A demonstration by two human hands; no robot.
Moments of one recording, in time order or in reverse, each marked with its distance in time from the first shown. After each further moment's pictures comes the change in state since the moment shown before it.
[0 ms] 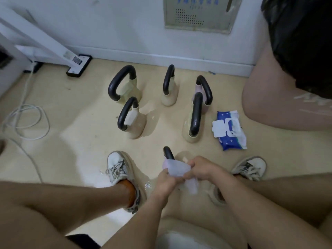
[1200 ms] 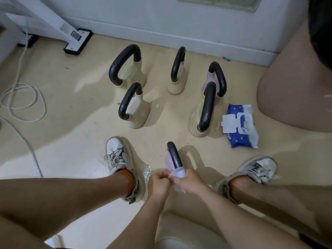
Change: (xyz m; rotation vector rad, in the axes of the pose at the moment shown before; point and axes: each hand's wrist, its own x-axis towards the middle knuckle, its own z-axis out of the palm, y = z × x) left_hand 0.007 -0.021 -0.013 -0.048 0.265 -0.032; right_hand 0.045 0.026 0.071 0.166 0.101 0.078
